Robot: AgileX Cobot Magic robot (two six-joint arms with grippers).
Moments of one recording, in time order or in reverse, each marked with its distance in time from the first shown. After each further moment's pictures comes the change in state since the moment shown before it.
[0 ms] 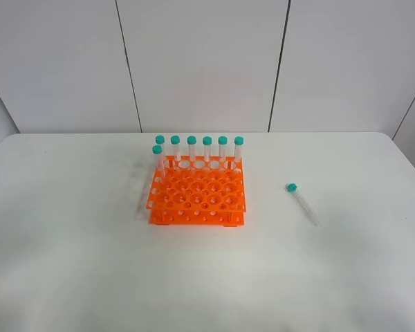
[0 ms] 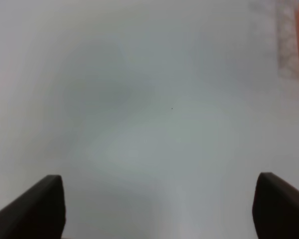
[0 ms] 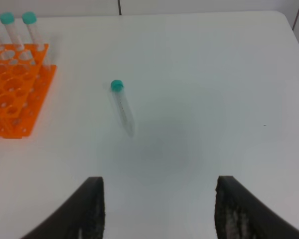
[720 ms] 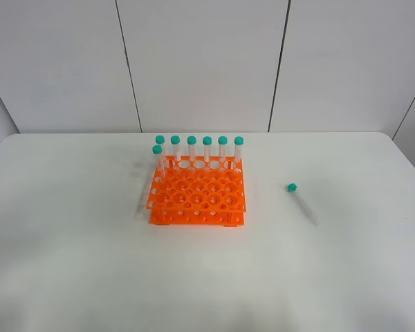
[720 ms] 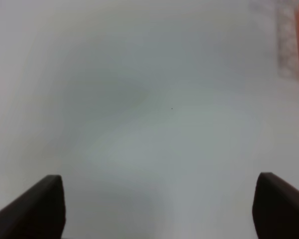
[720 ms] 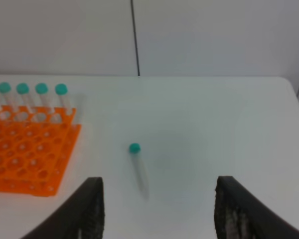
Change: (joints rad) left arm 0.000 0.000 0.000 0.000 0.000 0.000; right arm 0.000 0.311 -0.311 0.068 -0.054 -0.065
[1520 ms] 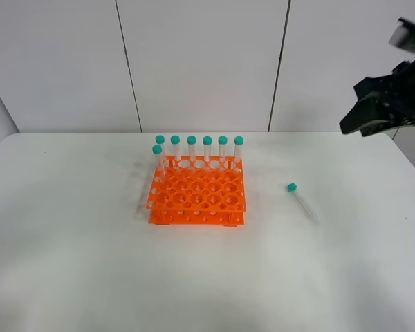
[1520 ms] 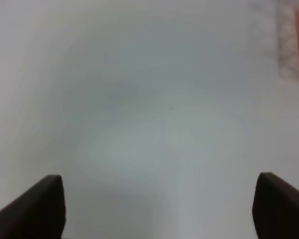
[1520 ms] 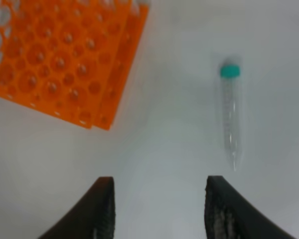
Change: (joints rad) left arm 0.000 0.000 0.000 0.000 0.000 0.000; right arm 0.000 1.220 -0.479 0.320 0.104 -0.323
